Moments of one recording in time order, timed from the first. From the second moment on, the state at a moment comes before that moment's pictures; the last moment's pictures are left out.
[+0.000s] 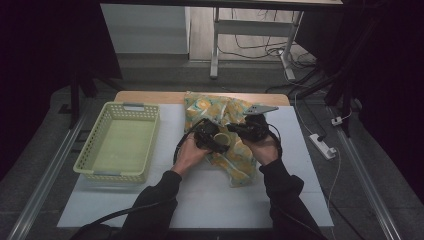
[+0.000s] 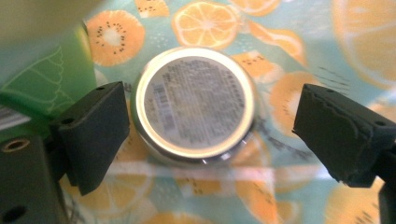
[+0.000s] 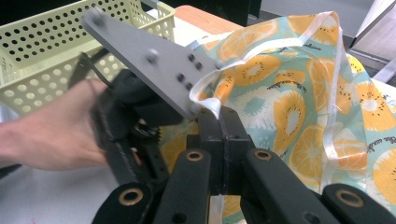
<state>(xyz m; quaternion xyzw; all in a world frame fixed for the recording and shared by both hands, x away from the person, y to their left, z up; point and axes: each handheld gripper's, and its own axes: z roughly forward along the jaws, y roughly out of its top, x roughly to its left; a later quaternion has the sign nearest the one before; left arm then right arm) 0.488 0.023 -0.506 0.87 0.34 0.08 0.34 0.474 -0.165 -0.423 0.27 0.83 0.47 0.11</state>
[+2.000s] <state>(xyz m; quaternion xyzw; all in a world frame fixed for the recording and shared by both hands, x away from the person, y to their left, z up) 0.434 0.075 -0.505 0.87 0.35 0.06 0.33 0.472 -0.161 -0.424 0.26 0.84 0.46 0.11</state>
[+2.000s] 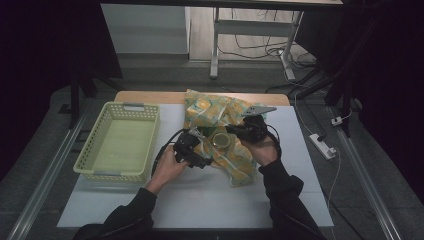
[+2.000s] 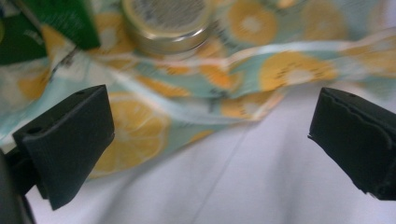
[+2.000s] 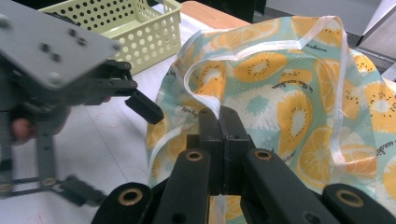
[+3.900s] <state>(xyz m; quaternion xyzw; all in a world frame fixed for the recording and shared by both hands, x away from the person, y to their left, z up) 0.432 0.090 -0.467 0.84 0.39 0.05 0.37 0.465 -0.158 -0.412 0.25 0.84 0.47 0.11</state>
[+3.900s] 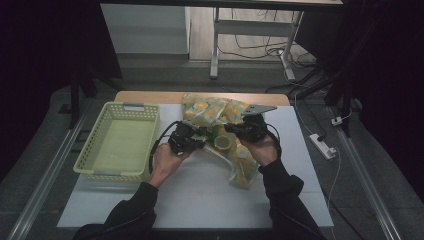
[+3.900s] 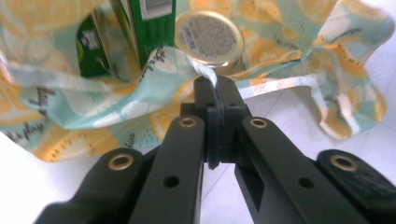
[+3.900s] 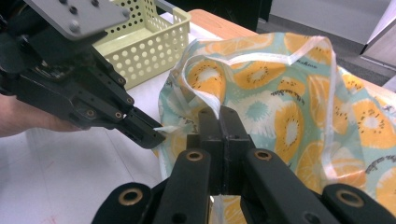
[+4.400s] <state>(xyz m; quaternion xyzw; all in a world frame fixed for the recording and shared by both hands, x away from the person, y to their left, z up) 0.420 0.110 -0.410 0.83 0.37 0.06 0.41 0.461 -0.153 -0.390 0.23 0.84 0.48 0.11</state>
